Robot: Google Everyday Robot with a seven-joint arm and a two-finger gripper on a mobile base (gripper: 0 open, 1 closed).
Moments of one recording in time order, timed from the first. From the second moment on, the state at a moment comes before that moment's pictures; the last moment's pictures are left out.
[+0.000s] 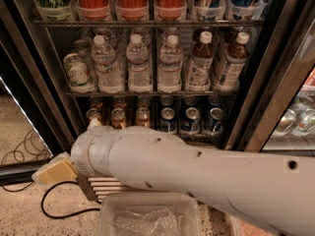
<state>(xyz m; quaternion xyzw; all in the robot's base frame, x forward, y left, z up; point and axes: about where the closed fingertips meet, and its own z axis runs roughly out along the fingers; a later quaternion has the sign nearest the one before) 0.433 0.195 0.820 -0.42 0.75 0.25 0.44</state>
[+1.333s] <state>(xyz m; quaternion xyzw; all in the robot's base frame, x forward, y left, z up) 0.538 0.218 0.803 -0.31 0.80 0.32 0.40</state>
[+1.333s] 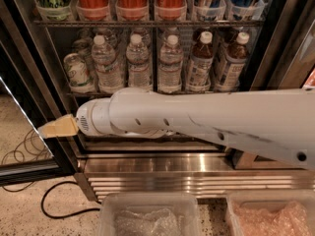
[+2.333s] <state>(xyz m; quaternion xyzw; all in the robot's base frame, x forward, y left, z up) 0.571 0.233 0.841 -0.29 0.74 0.25 0.55</state>
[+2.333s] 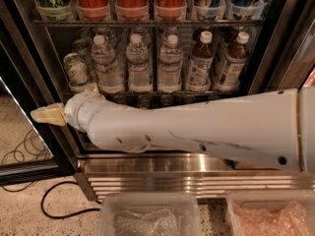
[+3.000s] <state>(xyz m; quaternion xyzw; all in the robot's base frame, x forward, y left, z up) 0.612 0.247 0.840 -0.27 0.71 0.21 0.62</state>
